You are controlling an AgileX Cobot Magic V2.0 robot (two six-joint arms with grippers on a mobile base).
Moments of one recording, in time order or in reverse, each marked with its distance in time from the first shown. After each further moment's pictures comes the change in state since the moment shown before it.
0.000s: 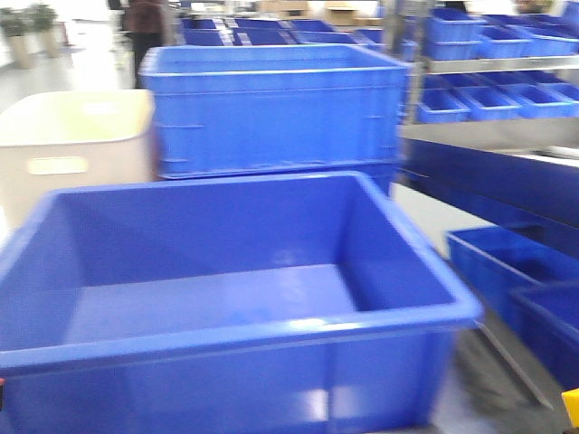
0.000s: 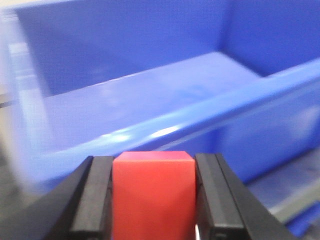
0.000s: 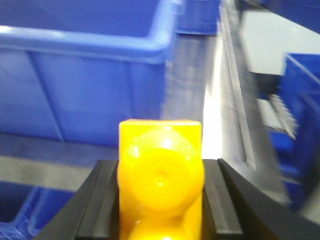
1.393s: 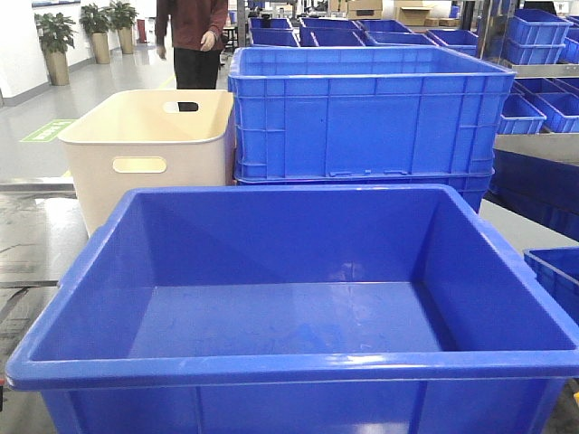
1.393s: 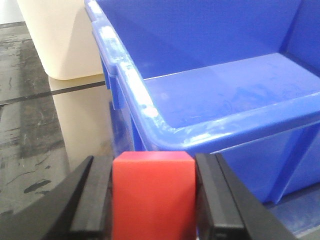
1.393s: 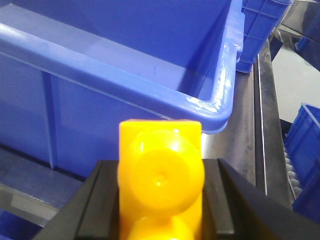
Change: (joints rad) left arm 0.000 0.000 0.000 0.000 0.000 0.000; right arm 0.000 0.000 0.000 -0.126 0.006 -0.102
